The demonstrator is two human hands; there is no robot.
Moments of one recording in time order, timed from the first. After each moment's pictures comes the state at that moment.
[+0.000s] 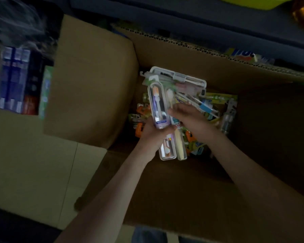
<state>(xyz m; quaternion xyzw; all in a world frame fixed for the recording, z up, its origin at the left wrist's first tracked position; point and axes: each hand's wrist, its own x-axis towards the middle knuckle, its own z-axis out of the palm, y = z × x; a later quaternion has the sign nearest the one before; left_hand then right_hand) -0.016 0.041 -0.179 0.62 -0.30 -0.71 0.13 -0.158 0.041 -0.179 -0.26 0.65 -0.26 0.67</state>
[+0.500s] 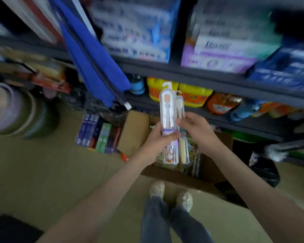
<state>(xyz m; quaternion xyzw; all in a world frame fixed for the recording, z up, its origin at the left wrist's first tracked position) -0.027 0.035 0.225 0.51 -0.45 -0.72 0.17 -0.168 0.059 0.243 -0.33 0.65 -0.40 0.55</state>
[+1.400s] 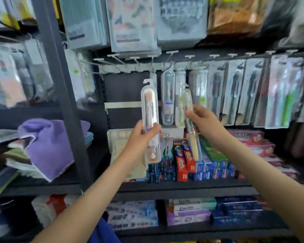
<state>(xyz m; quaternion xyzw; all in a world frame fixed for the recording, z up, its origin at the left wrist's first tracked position) -0.044 -0.152 0.658 0.21 -0.69 -0.58 0.39 -0.200 -0.032 0.701 -0.49 0.65 -0.57 0.10</state>
